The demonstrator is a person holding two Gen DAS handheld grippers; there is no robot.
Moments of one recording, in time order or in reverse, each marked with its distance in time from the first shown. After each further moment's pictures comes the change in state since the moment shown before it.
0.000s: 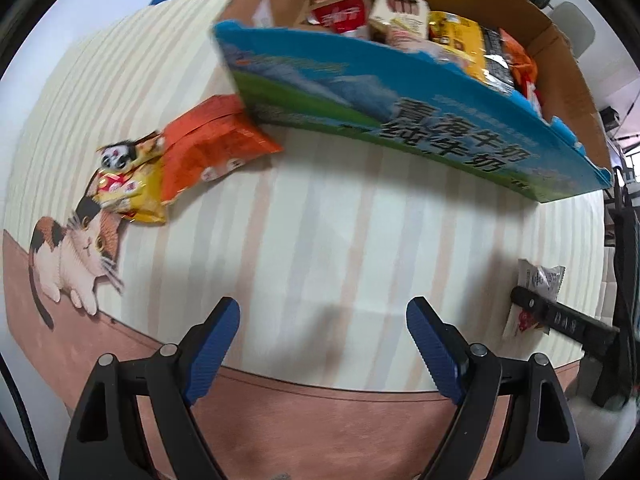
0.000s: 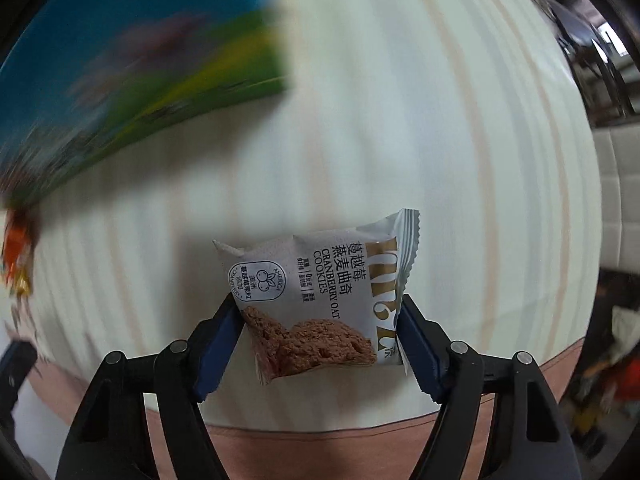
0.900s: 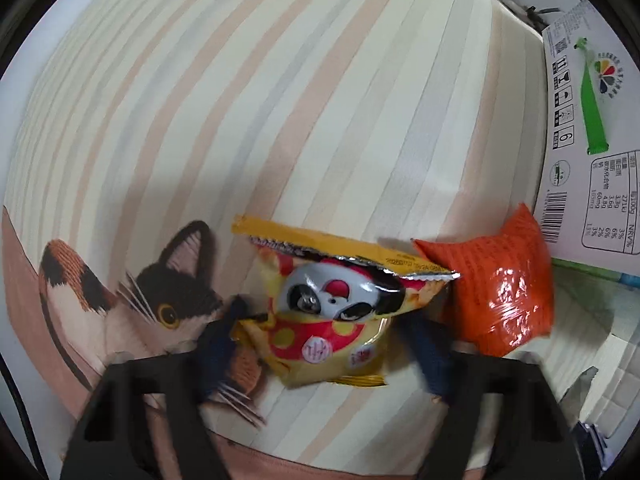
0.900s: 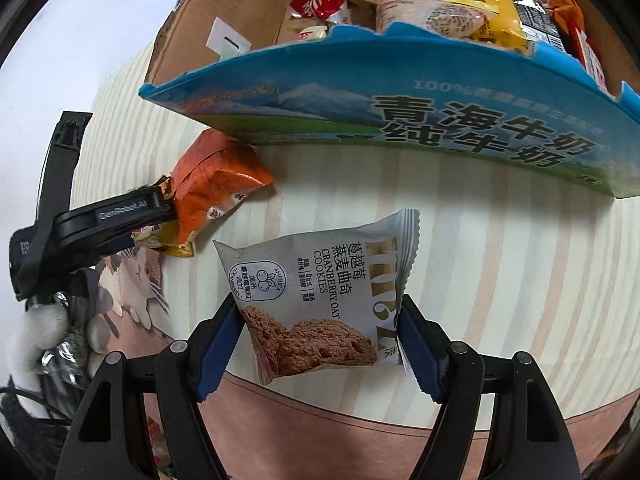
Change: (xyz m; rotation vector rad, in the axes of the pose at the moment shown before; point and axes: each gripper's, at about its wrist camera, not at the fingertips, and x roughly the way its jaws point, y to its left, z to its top) left arm 0.063 0.186 0.100 -0.222 0.093 0.055; right arm -0.026 0.233 -0.017 -0.256 -0.026 0.274
